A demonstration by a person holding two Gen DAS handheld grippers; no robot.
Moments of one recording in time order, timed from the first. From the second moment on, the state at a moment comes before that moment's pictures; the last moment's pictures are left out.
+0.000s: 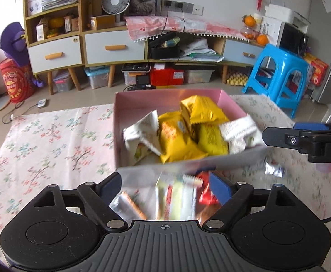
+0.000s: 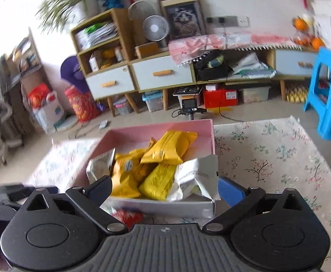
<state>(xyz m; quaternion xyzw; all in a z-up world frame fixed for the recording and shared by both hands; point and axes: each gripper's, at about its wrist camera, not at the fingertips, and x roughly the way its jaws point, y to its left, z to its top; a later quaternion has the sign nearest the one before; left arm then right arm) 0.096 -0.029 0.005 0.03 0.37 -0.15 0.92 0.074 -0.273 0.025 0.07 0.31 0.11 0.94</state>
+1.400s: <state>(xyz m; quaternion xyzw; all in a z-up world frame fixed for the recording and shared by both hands) 0.029 0.067 -0.060 0.10 0.37 -0.15 0.91 0.007 -0.202 -0.055 -0.06 0.36 0.24 0.90</state>
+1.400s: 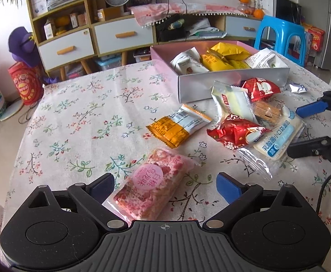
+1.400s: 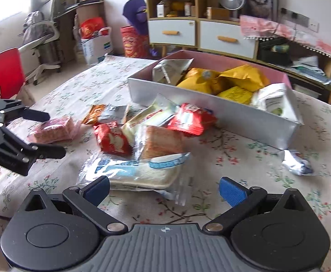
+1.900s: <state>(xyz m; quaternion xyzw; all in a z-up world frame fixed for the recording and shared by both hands) 0.035 0.086 -0.063 0.04 0.41 -0.14 0.90 -0.016 -0.185 -0.045 -0.05 0.37 0.34 0.86</state>
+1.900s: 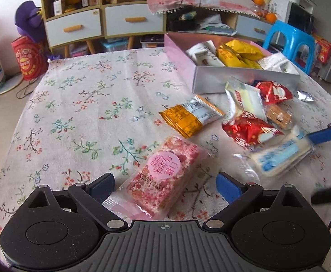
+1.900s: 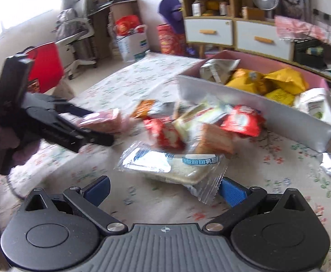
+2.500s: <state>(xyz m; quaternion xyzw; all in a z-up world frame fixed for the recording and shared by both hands) 0.043 0.094 -0.064 0.05 0.41 -0.13 0.90 -0.012 -0.166 -0.045 -0.13 0.38 0.34 0.85</state>
